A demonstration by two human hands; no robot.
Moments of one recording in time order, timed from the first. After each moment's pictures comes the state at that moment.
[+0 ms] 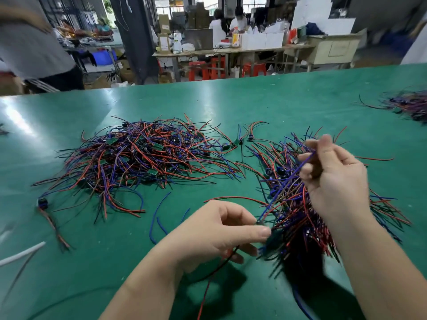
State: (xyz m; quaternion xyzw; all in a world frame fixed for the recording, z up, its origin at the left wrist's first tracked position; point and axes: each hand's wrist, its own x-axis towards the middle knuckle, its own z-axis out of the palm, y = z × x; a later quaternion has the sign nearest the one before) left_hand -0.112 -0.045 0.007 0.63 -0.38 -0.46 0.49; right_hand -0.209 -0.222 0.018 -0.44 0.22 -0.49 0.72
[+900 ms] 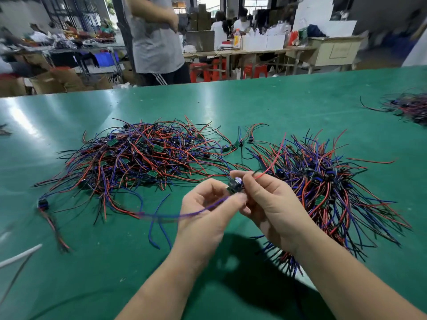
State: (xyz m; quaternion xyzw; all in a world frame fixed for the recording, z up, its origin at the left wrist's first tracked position) left_hand -0.116 -0.066 -0.010 0.55 -0.29 -0.20 0.76; right_hand -0.180 -0.169 -0.007 -0.50 0.11 -0.23 0.83
